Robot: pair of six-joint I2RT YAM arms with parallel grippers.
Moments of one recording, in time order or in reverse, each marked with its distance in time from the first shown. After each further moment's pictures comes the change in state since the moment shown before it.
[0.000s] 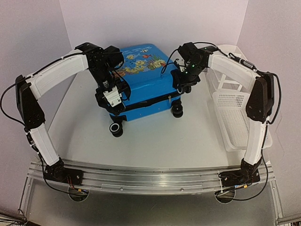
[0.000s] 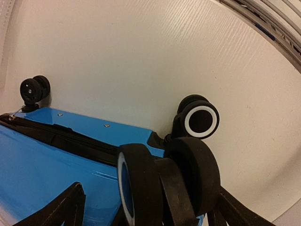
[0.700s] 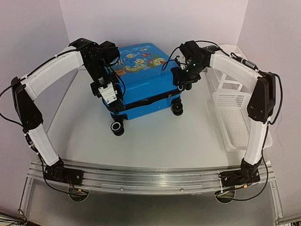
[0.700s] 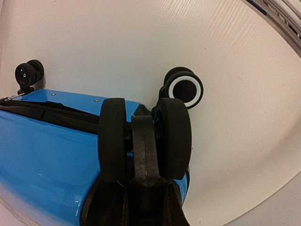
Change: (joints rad) left arm 0.008 -0.017 0.054 -0.056 -0.125 0.016; right arm -0.009 -0.013 -0.003 0.044 0.022 -0.021
